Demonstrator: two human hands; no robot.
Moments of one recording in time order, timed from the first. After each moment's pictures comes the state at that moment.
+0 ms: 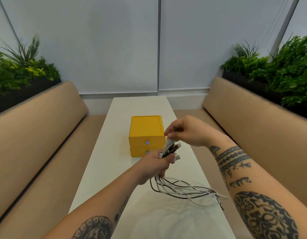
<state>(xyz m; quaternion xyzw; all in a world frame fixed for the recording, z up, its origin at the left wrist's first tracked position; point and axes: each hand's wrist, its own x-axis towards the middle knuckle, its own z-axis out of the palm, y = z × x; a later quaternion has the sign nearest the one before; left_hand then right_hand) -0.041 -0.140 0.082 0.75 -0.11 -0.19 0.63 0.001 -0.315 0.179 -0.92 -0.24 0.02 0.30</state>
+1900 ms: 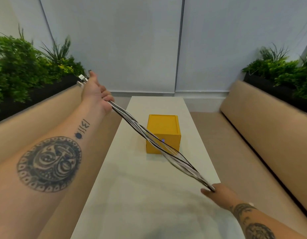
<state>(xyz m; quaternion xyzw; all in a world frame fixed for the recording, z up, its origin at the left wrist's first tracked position) 0.011 0.033 0.241 0.37 0.16 0.20 0.89 -0.038 -0.390 -0.040 -0.97 0.01 0.20 0.14</state>
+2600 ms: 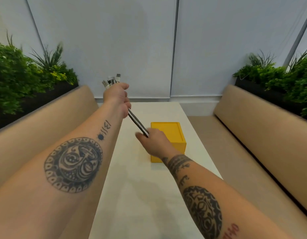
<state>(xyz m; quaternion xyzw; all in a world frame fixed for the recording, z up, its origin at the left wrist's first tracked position) 0.055 0.029 0.255 0.49 0.19 0.14 0.84 0.003 -0.110 0.147 -0.90 -0.17 -0.02 0.40</state>
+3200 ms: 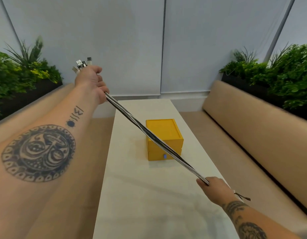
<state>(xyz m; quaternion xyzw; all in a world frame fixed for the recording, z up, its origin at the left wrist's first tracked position) 0.078 0.108 0.285 0.44 0.16 0.13 0.87 -0.051 -0.282 -0.001 -0.97 0.10 0.08 0.19</state>
